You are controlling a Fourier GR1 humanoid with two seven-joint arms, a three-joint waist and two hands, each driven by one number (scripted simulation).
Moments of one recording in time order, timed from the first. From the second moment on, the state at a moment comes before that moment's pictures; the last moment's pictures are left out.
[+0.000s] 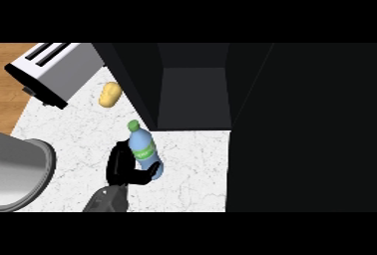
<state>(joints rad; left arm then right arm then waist) -0.27 0.00 -0.04 -0.71 0.39 -0.15 -0.76 0.99 -0.10 0.22 -2.48 -0.09 0.34 -0.22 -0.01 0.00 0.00</state>
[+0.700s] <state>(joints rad) -0.44 0.00 -0.32 -0.98 0.45 0.29 -0.51 0.99 -0.09 0.18 -2.47 -0.11 0.35 -0.24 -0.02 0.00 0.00</state>
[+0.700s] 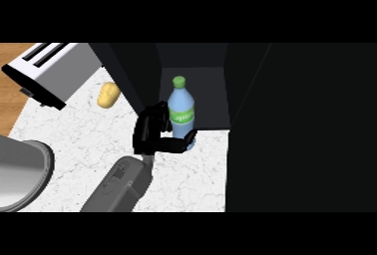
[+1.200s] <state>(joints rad) -0.75 0.00 -0.39 -0.81 0.51 0.51 -0.39 0.94 -0.10 0.13 -2.45 -0.12 0.36 -0.23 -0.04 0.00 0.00</state>
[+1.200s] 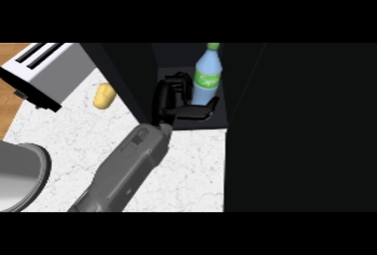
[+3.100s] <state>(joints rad) -1.18 0.06 -0.26 -0.09 0.46 0.65 -0.53 0.91 -0.12 0.04 -2.41 -0.20 0.48 -0.28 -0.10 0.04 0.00</state>
